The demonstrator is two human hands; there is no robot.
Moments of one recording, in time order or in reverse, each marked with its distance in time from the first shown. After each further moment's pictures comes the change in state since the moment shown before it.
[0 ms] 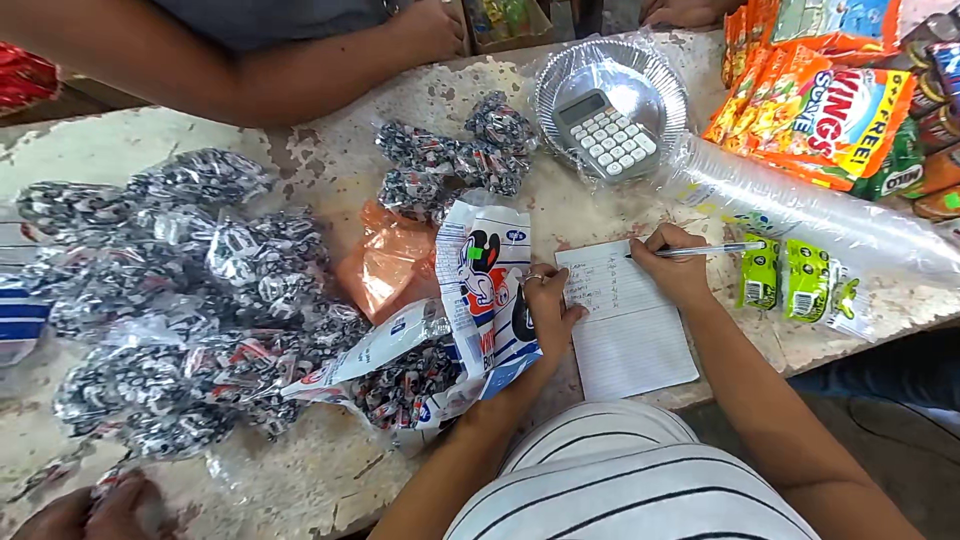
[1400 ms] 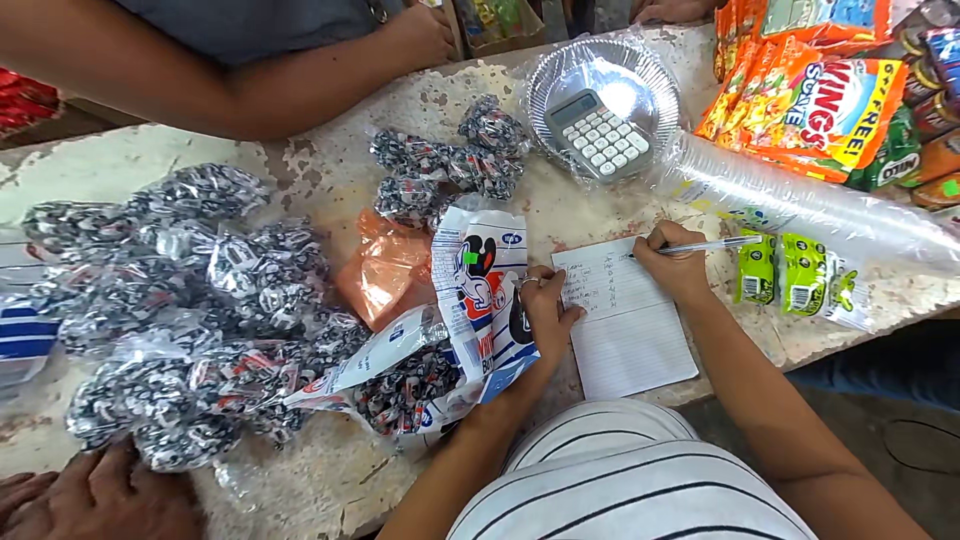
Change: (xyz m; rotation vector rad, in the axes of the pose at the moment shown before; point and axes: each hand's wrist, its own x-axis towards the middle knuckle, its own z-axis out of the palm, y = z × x) left_hand 0.000 0.000 -0.001 0.042 -0.016 0.000; right_hand 0.002 -0.002 -0.002 0.000 0.044 -0.015
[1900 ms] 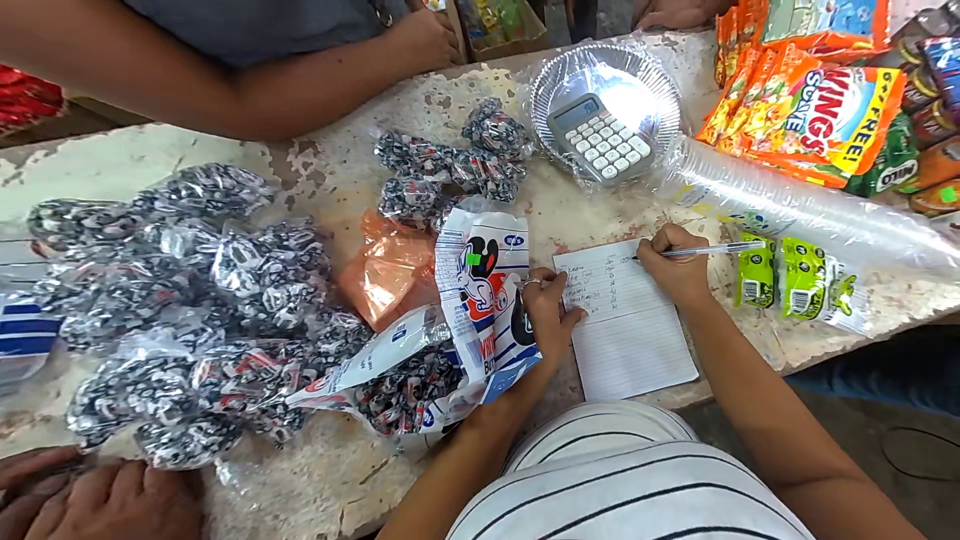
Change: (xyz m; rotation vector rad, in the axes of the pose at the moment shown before) left_hand 0.000 -0.001 0.002 -0.028 0.007 -0.003; right_hand -0.002 0.003 -0.001 -0.057 0.035 -0.005
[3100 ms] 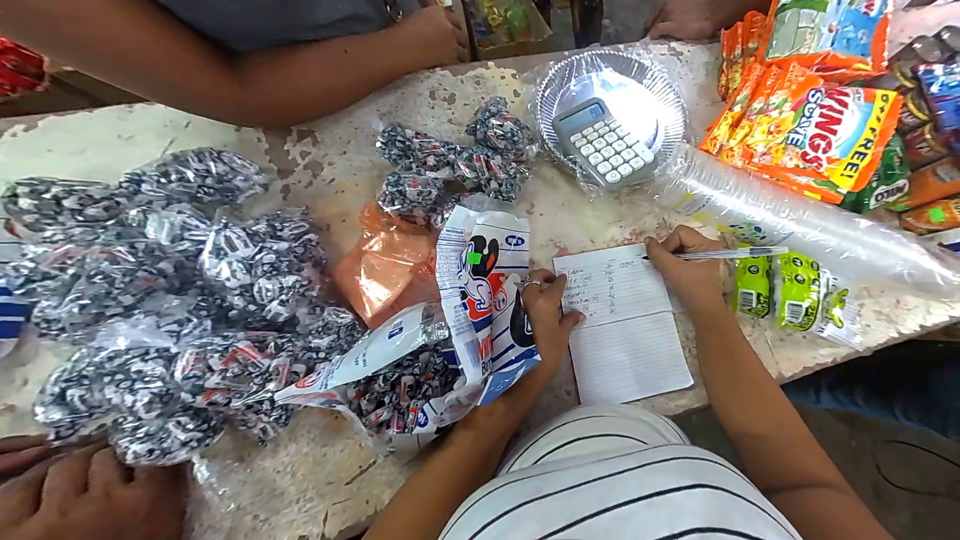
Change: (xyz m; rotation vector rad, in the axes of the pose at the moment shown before) left_hand 0.000 0.003 0.001 -0.009 0.016 -0.002; right_hand 0.007 -0.006 -0.017 -0.016 -0.026 0.151
